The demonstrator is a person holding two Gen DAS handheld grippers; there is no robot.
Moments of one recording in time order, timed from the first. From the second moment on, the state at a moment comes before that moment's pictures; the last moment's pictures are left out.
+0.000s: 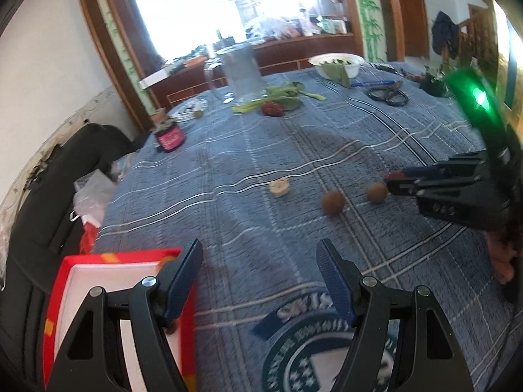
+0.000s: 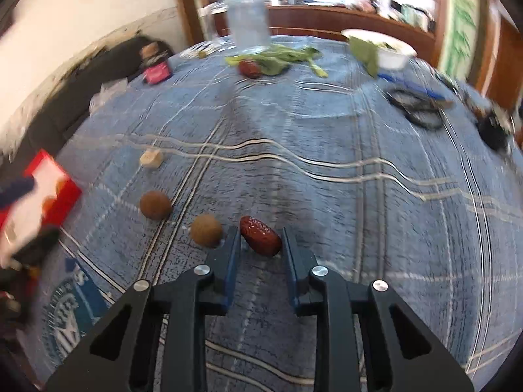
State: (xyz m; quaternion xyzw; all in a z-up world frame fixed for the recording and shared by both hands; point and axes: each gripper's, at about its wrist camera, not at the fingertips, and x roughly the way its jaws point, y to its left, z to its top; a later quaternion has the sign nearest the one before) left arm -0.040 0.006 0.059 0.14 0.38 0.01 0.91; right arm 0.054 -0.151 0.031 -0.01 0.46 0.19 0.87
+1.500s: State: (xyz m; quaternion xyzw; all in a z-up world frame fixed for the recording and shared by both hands) left arm 0.035 -0.031 0.018 0.09 0.43 -0.04 0.90; right arm 0.059 -0.191 0.036 0.12 0.46 0.14 0.87
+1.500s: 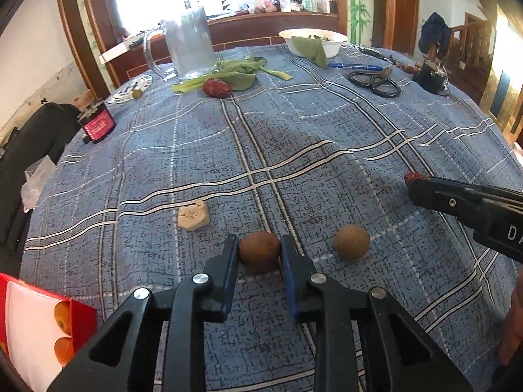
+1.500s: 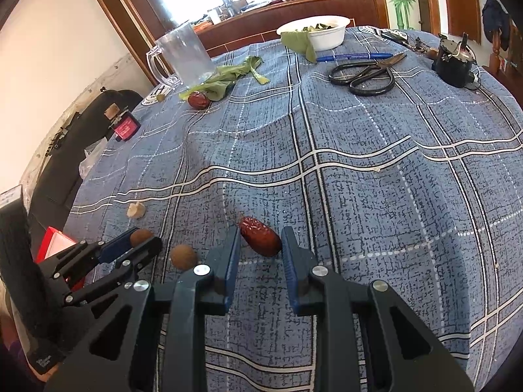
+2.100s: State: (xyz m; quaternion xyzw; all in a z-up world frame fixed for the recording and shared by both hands) left arm -0.047 -0.011 0.102 0.10 0.30 0.04 0.95; right arm 0.050 -0.191 0.049 0.12 0.42 0.14 0.89
